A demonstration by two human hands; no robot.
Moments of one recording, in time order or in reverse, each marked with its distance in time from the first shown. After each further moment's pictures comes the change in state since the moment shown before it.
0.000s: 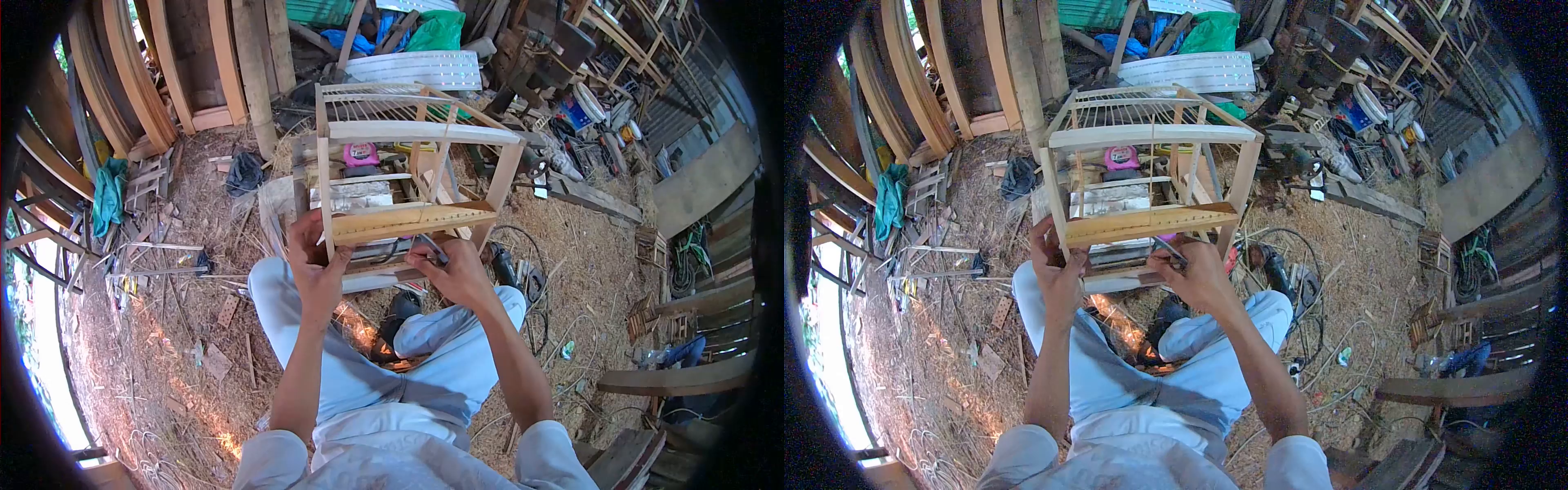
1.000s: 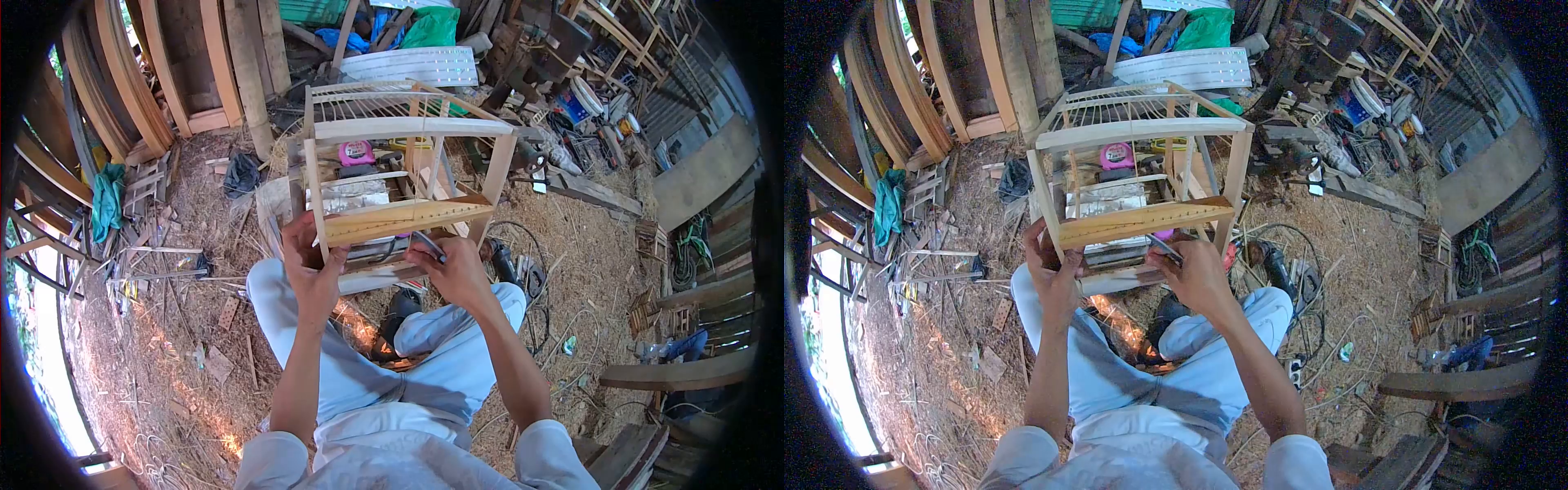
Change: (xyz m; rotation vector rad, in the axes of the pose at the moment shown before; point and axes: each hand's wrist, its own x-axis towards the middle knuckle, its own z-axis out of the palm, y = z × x) left_hand -0.002 0.006 0.004 0.000 0.024 0.001; right_hand -0.004 -0.006 -0.001 -0.014 0.039 0.053
